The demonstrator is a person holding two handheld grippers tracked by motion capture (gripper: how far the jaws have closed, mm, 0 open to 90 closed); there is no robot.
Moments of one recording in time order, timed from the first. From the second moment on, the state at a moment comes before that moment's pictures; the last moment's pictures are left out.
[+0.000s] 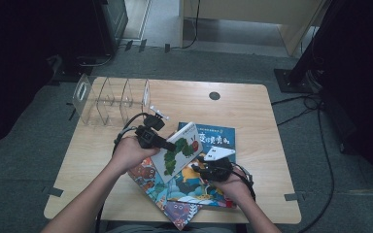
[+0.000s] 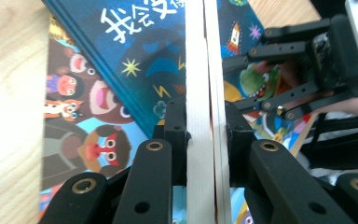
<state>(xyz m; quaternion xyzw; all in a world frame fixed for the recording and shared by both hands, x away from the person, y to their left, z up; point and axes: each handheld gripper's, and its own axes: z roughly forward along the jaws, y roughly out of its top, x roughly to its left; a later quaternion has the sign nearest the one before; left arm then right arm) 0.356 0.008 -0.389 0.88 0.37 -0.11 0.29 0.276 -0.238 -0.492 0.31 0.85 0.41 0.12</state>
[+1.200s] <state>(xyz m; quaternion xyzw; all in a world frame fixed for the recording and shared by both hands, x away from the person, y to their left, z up) 0.352 0.071 -0.359 0.86 0.41 0.00 0.30 0.286 -0.238 -0.494 0.35 0.84 0.39 0.15</state>
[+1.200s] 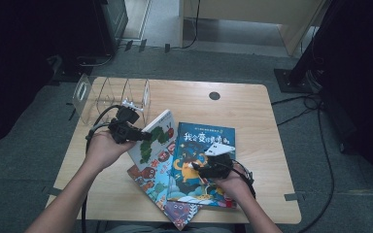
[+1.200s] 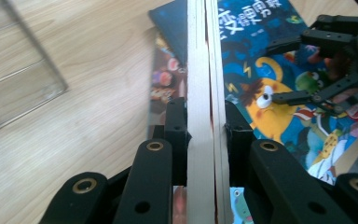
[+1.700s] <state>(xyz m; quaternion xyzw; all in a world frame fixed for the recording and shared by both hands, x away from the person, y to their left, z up) 0.350 0.104 -0.366 0.84 0.46 0.02 0.29 0.291 -0.234 -0.495 0.34 0.84 0.38 0.14</state>
